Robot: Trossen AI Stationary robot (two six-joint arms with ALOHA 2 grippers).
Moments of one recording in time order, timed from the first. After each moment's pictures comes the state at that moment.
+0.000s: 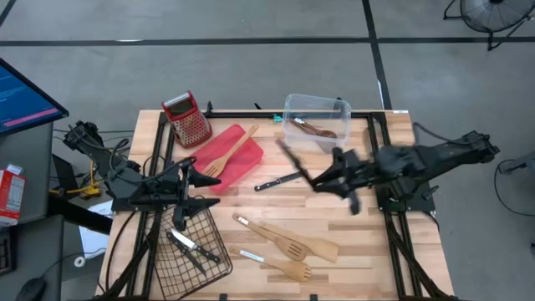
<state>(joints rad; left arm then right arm) -0.66 0.98 1.05 -0.12 -0.76 -0.36 0.32 0.97 1.02 -0.15 0.16 0.39</state>
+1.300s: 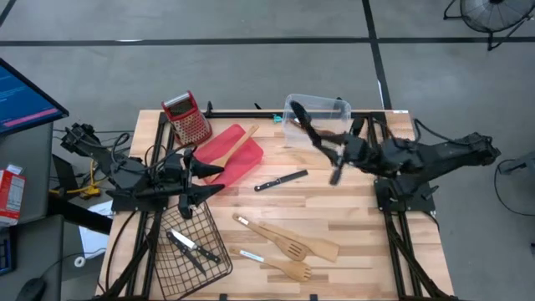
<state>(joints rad) -0.59 0.98 1.05 -0.06 -0.76 -0.38 0.25 1.00 1.02 -0.04 0.72 -0.25</state>
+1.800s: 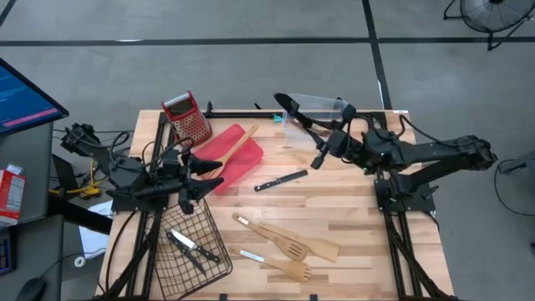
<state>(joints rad) -0.59 0.97 1.05 -0.02 -0.84 -0.40 0.12 1.11 1.02 0.17 0.69 -0.52</state>
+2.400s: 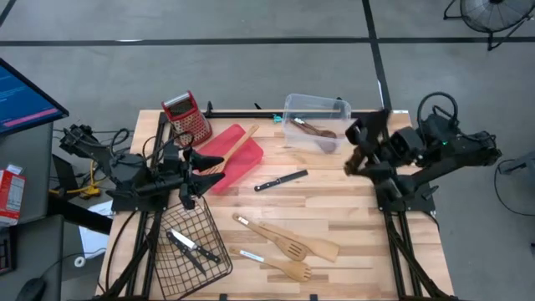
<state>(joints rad) -0.54 0.98 1.05 0.03 -0.77 -0.39 0.26 0.97 1.16 0.25 -0.17 0.06</state>
